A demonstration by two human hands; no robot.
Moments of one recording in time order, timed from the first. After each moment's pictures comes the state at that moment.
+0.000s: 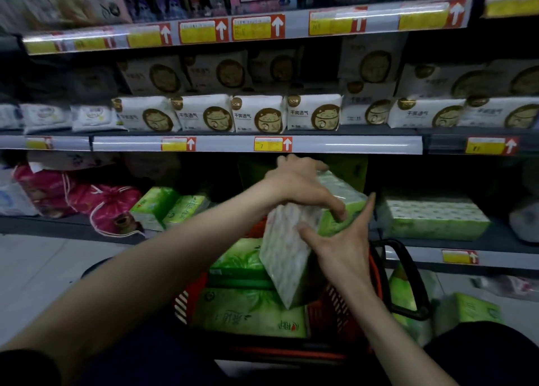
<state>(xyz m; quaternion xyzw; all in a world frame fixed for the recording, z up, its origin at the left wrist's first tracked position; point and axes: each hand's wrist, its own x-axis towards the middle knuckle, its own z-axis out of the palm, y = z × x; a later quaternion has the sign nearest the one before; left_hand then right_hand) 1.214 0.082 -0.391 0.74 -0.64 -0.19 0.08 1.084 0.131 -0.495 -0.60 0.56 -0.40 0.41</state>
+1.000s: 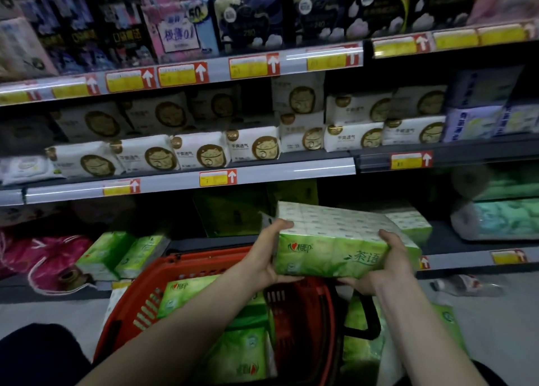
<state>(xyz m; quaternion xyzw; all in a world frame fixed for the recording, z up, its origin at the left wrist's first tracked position) 1.153 0.074 -0.493 0.59 -0.20 -0.66 0.43 0.945 0.048 -0.493 0.07 0.47 -0.48 0.74</state>
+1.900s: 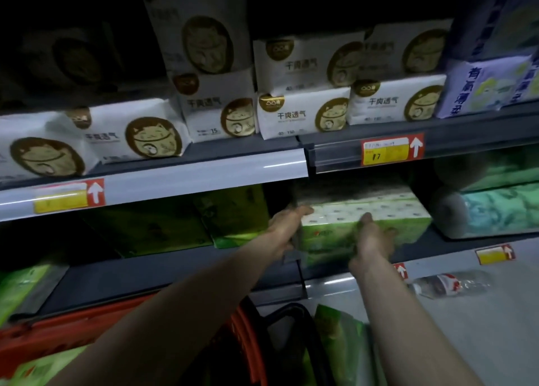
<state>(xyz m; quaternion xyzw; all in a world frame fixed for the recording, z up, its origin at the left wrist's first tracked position) 1.042 -0.193 -0.626 0.65 -0.32 -0.58 0.37 0.887 -0.178 -0.628 -0.07 0.68 -0.53 0.50</state>
